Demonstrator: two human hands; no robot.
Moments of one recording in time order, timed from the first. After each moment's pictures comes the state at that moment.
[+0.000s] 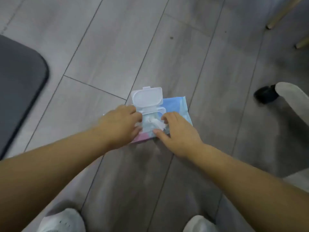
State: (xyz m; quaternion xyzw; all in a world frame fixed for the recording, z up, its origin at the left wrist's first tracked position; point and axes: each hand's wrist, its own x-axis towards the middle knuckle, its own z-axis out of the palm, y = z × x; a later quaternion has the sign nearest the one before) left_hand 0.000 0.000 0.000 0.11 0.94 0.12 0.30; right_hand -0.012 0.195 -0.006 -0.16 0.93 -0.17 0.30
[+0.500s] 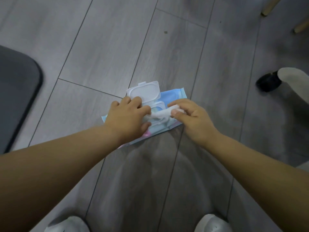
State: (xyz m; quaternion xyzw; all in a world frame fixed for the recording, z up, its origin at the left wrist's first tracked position) left_hand -0.006 0.015 -0.031 0.14 0.97 0.06 0.20; right_hand -0.022 0.210 -0.014 -0.03 0.84 -0.50 0.20
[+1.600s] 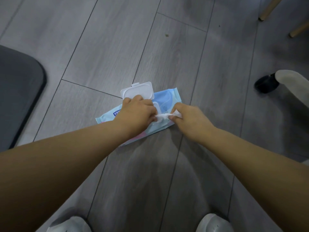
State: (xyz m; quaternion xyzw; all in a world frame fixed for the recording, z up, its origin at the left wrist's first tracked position) left_hand -0.022 0.027 -0.030 0.16 0.95 0.11 0.22; right_hand -0.033 0.201 -0.007 -0.08 0.93 -0.22 0.28
